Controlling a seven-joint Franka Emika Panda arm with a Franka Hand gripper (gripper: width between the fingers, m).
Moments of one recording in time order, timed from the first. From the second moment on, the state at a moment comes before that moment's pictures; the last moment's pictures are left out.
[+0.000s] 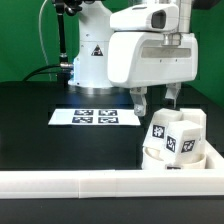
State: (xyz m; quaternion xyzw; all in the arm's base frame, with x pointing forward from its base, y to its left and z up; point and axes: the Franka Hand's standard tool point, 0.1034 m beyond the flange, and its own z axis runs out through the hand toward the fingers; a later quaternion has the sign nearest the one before) arm 0.577 0.059 0.086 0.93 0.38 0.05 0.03
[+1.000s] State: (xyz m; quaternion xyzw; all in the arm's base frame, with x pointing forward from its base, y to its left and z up) arm 0.581 0.046 0.076 0.94 0.34 0.06 0.04
